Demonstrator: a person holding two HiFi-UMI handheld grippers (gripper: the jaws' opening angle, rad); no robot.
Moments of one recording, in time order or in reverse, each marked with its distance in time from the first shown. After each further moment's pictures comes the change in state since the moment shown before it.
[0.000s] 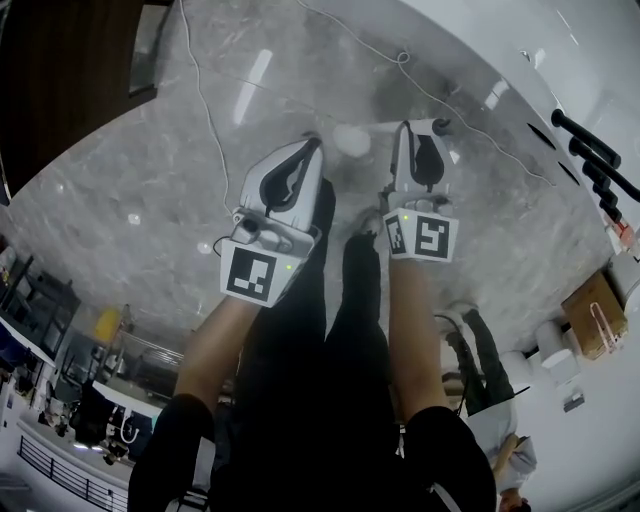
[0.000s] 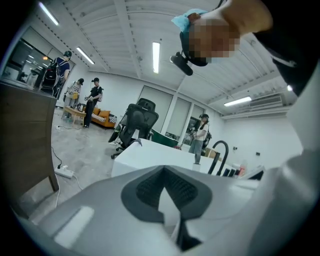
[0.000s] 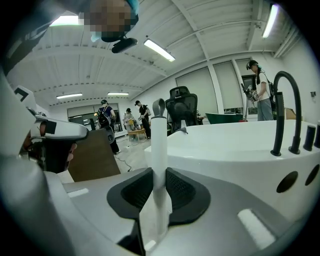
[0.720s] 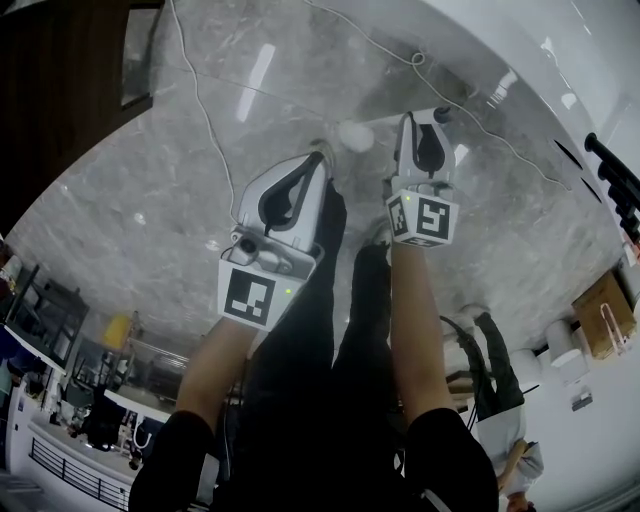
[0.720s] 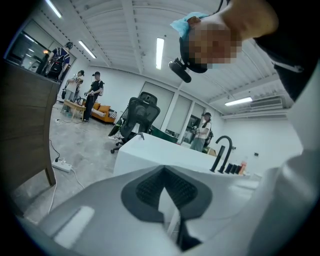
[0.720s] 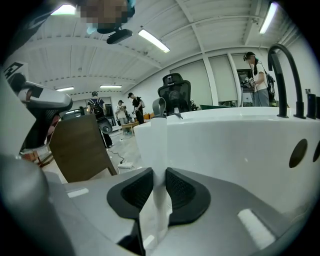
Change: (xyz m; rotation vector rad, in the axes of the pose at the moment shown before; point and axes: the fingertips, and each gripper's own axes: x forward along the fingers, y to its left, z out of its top) left arm 0.025 0.044 -0.046 -0.031 0.037 -0.025; right arm 0.077 -0.017 -0.098 0.030 0.063 -0.061
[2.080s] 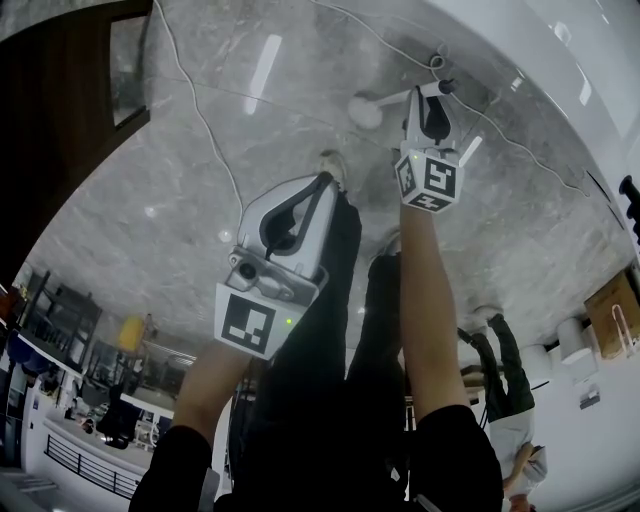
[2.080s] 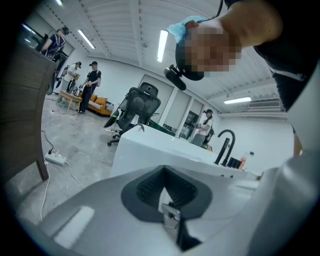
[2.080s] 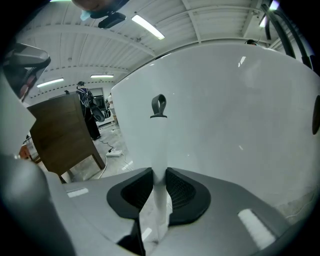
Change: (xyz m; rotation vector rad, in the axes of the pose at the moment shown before) left arm 0.046 0.044 -0.038 -0.023 0.056 -0.057; right arm 0.123 -0.038 -0.101 0.023 0.098 -0.066
